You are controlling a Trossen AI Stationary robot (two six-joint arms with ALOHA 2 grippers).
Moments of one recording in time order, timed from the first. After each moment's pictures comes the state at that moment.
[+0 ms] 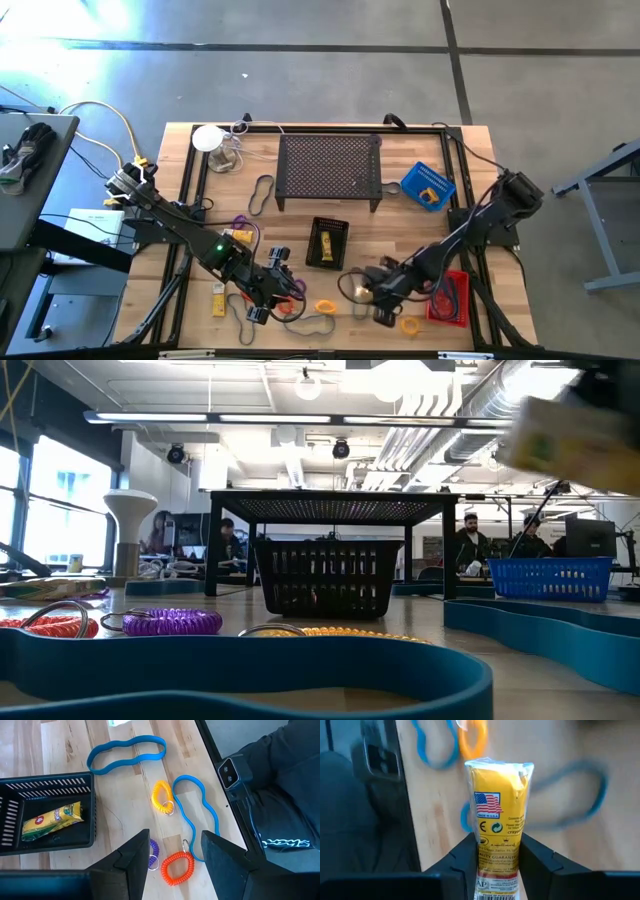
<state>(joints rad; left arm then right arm) -0.61 1.54 1.28 -0.56 -0.19 -0.30 0.61 1.67 1.11 -0.46 0.07 0.90</state>
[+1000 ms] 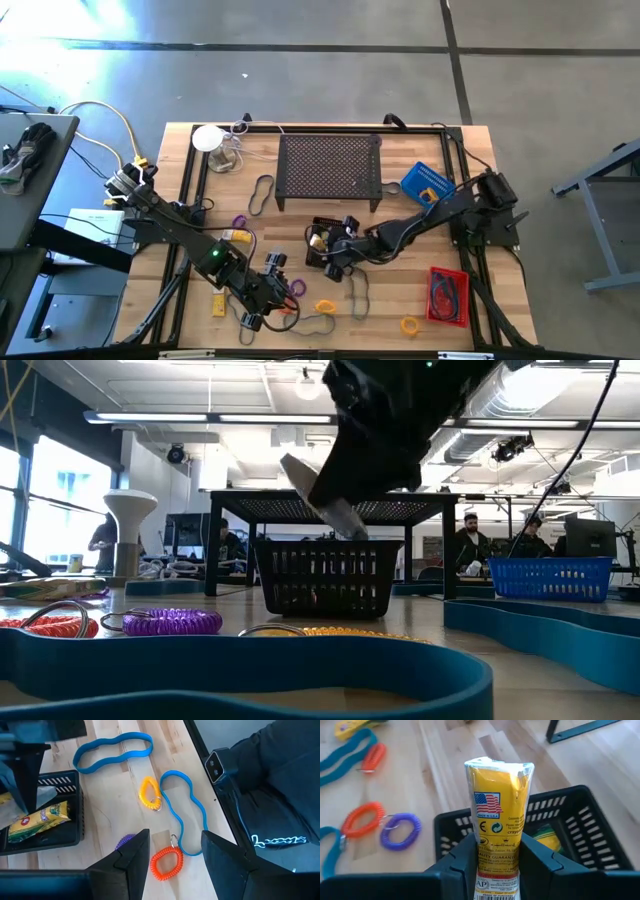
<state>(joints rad) -0.65 1.54 1.28 -0.57 -0.19 -0.31 0.32 1.83 1.18 -0.18 0.37 0.58</state>
